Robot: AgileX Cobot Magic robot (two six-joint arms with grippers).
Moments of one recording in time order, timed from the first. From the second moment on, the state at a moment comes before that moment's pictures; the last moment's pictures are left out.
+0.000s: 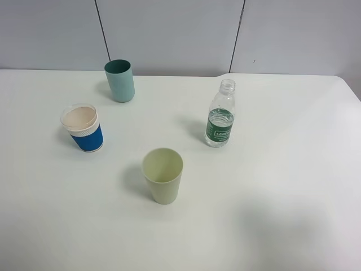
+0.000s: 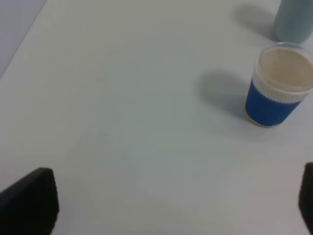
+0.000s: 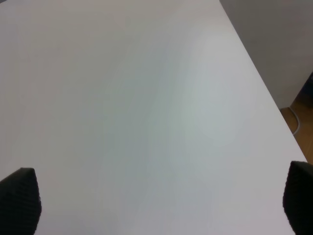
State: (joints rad) left arm 0.05 0.00 -0.50 0.08 1.06 -0.11; right arm -0.11 0.00 -0.50 -0.10 1.05 0.03
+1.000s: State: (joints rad) left arm 0.05 0.00 -0.50 0.08 1.06 -0.11; right arm -0.11 0.00 -0.50 -0.10 1.05 0.03
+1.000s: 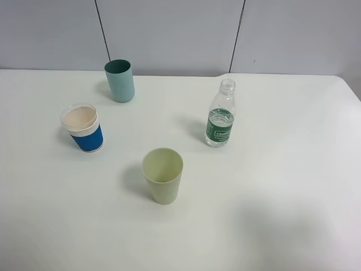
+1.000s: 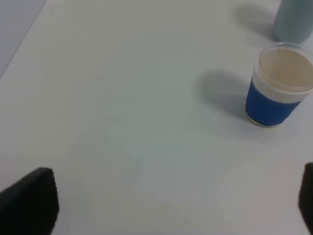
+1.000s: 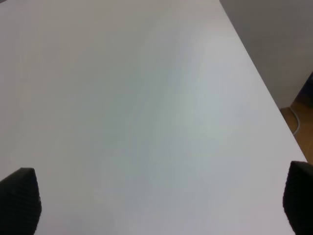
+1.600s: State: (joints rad) left arm 0.05 0.00 -0.50 0.08 1.06 -0.11; right arm -0.11 0.00 -0.50 -0.10 1.05 0.03
